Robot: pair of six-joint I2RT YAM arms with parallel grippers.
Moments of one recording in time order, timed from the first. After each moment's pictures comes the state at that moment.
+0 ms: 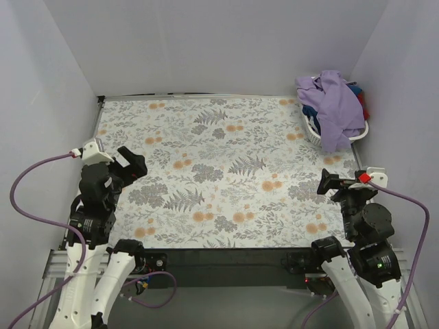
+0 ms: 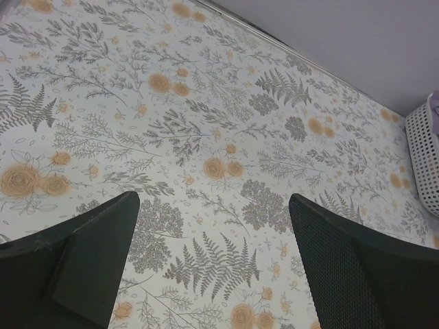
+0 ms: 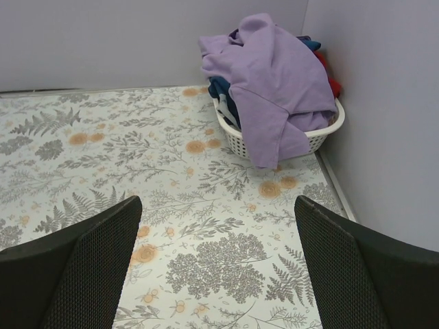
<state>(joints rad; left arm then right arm) -0.15 0.56 0.89 -0.62 -0.20 -0.51 0.33 0.14 0.68 -0.51 0.37 0.02</state>
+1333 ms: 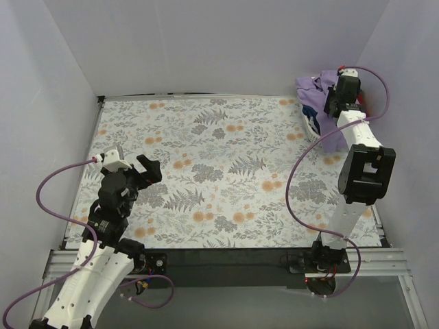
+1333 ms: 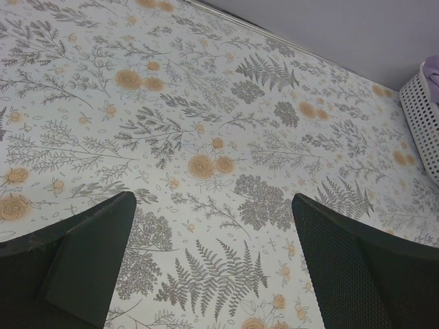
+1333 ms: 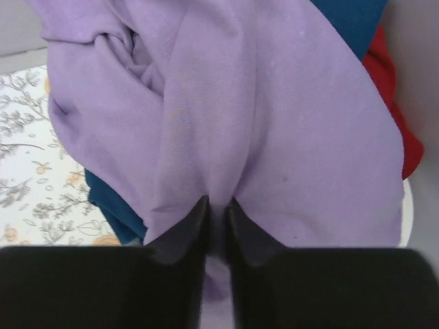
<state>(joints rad) -0.32 0.49 0.61 -0.34 -0.28 -0.47 -0.10 1.91 1.60 -0.22 0.14 0.04</state>
